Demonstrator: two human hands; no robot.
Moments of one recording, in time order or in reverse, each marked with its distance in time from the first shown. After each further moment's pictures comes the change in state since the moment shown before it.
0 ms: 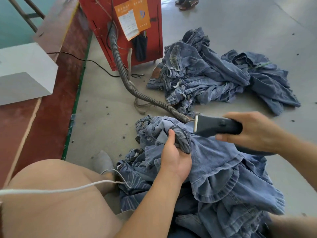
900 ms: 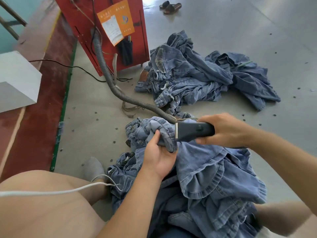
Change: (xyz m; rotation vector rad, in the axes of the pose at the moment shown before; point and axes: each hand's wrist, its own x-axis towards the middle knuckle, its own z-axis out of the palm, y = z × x) left_hand 0.010 0.014 -0.009 0.063 -0.135 -0.111; right_hand 0.011 -0.001 0.008 -0.007 -0.162 0.018
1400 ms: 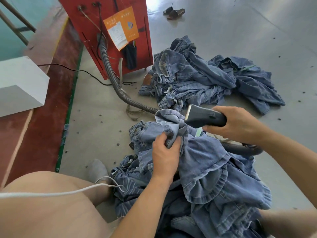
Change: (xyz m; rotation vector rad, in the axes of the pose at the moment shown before) left_hand -0.011 -0.017 -0.002 1.123 0.244 0.738; right_hand -0.004 0.010 -0.012 0.142 0.247 0.127
